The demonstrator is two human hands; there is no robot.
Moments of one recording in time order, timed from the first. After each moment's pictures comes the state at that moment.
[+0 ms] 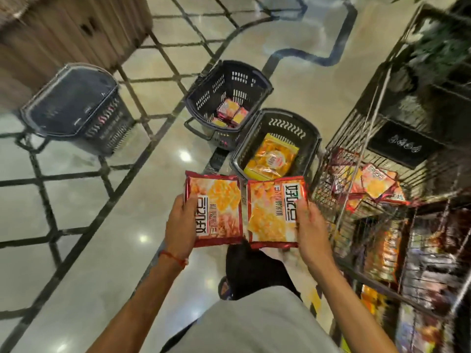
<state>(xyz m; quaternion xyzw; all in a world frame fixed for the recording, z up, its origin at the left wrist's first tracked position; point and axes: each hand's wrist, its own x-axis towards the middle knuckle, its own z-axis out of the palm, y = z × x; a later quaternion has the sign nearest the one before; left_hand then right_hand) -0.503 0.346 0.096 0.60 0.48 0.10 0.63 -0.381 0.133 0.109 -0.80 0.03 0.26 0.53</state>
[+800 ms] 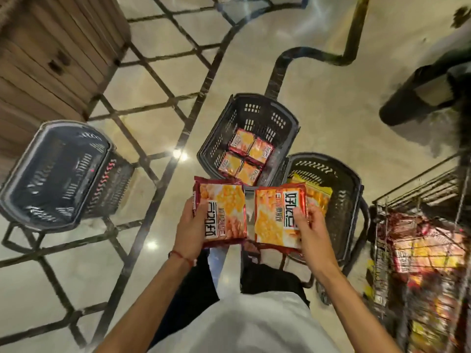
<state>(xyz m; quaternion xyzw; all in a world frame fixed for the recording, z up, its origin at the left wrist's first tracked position) -0.232 0.708 0.050 0.62 0.42 -0.01 0.66 -0.139 0.474 0.073 -0.76 0.11 0.28 0.58</state>
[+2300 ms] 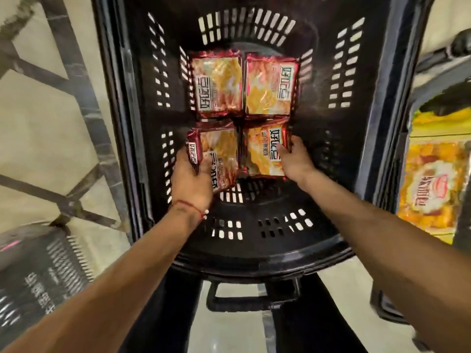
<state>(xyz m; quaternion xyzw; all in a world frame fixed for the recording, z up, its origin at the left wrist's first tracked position) 0.112 0.856 -0.442 0.74 0.38 -0.27 0.48 0.137 0.638 -0.533 -0.76 0.37 0.36 0.39</state>
